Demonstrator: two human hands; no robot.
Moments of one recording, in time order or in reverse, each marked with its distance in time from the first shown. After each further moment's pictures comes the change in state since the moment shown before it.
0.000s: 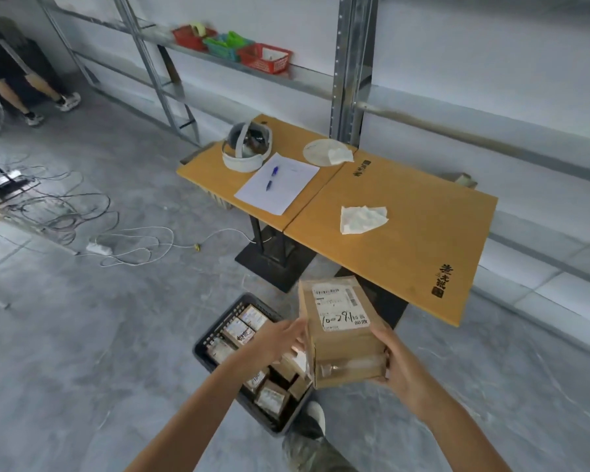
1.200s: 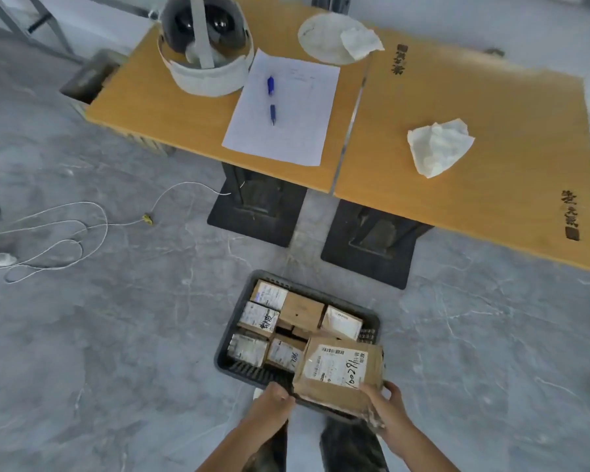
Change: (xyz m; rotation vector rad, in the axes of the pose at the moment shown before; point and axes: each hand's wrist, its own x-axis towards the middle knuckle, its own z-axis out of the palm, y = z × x) left_hand 0.235 -0.261 -0.188 0.351 -0.283 -0.306; right_hand 0.276 0.224 0.181 0.232 0.783 0.589
